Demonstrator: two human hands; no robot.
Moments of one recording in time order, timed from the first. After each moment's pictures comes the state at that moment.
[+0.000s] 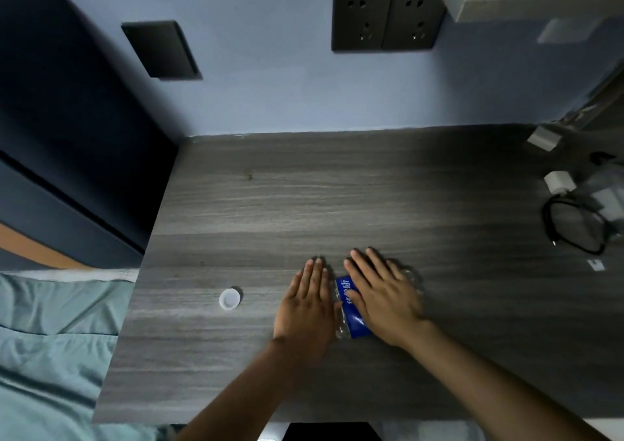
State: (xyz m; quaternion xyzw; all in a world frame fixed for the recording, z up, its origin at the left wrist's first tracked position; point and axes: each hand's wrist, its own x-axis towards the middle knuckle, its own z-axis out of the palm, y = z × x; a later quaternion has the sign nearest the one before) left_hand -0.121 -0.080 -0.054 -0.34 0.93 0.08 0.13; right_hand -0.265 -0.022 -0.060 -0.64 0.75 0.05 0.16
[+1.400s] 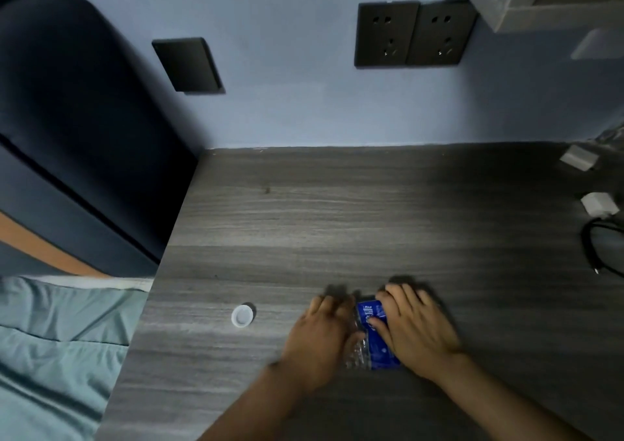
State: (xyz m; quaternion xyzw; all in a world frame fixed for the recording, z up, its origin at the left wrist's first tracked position) left_hand -0.111 -0.089 -0.038 -0.34 0.90 0.24 0.12; right_hand -0.268 -0.014 -0.047 -0.64 0.76 0.05 0.12
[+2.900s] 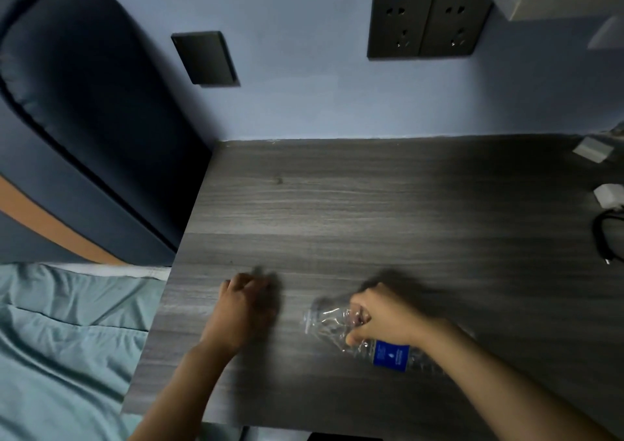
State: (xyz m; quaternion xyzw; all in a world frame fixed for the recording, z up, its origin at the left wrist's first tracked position) left_hand -0.006 -0.142 -0.030 -0.51 0.83 0.24 0.04; right_hand -0.237 -0.050 -0.035 -0.62 0.67 -0.07 0.41
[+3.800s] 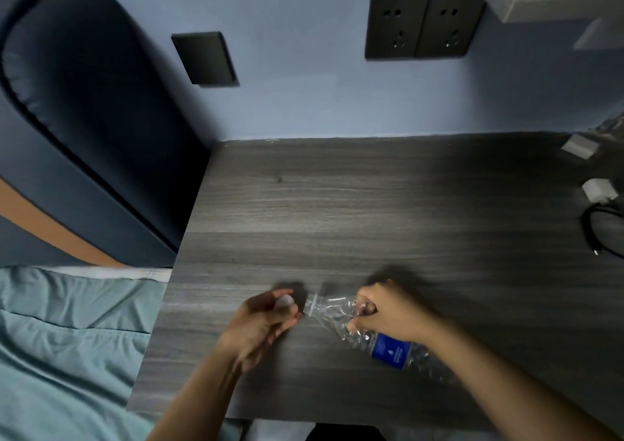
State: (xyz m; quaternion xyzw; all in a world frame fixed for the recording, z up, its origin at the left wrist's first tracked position) left_hand -0.026 -0.114 -0.019 -0.54 0.33 0.75 -0.19; right_hand -0.235 -0.039 -0.025 -0.59 0.71 -0.08 0.38
